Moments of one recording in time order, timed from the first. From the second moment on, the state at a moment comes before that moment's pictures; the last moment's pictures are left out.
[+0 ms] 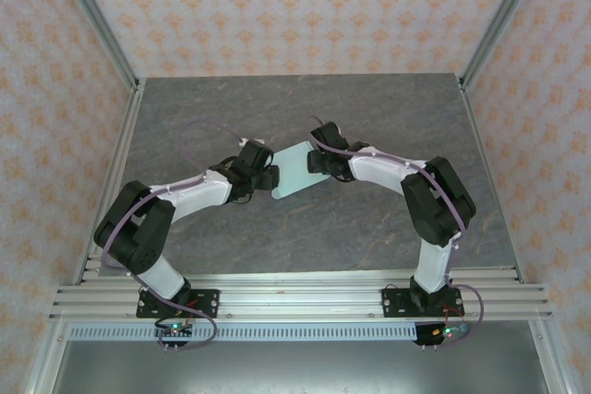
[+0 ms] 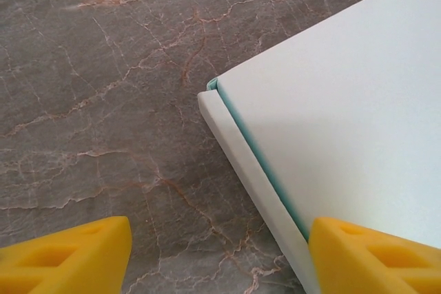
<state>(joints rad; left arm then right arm) -0.52 1.60 0.88 -0.21 -0.21 -0.49 0.61 1.85 1.19 -0.34 0.16 0.46</state>
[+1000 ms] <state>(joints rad) -0.40 1.77 1.27 -0.47 -0.04 -0.28 0.65 1.50 0.87 -0.33 -0.11 0.47</state>
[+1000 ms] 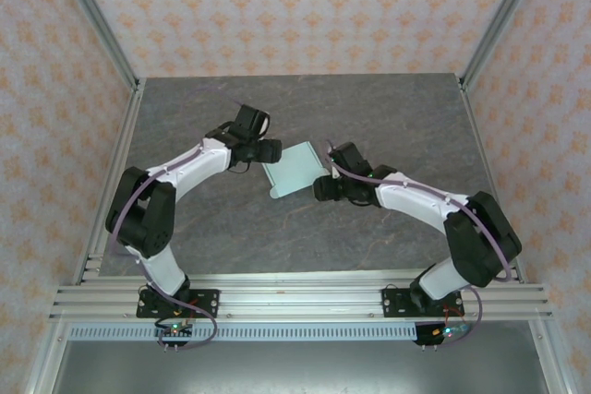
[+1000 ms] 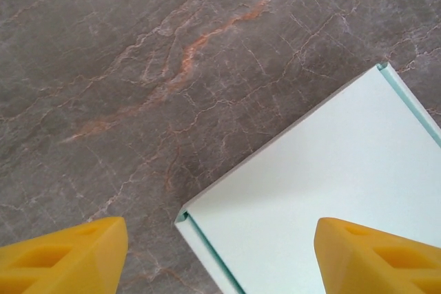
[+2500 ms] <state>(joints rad) -0.32 1.98 1.38 -0.52 0.40 -0.29 0.45 1.71 0.77 0.22 -0.45 0.93</state>
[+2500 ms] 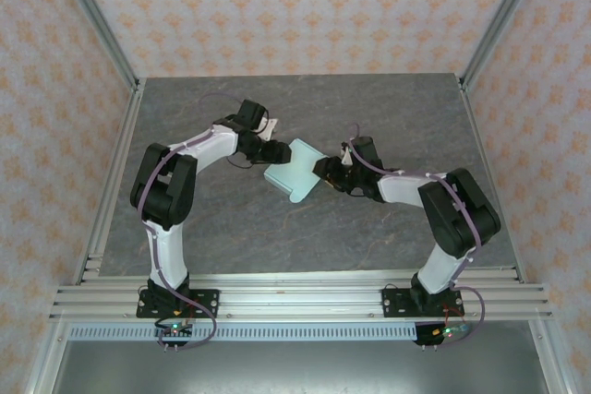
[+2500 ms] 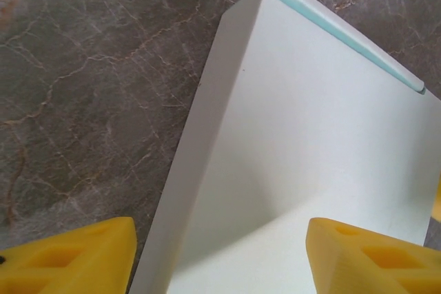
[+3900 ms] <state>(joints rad) -0.32 1.98 1.29 -0.33 0.55 -0.38 0.49 1.52 0.70 0.33 -0.37 1.12</state>
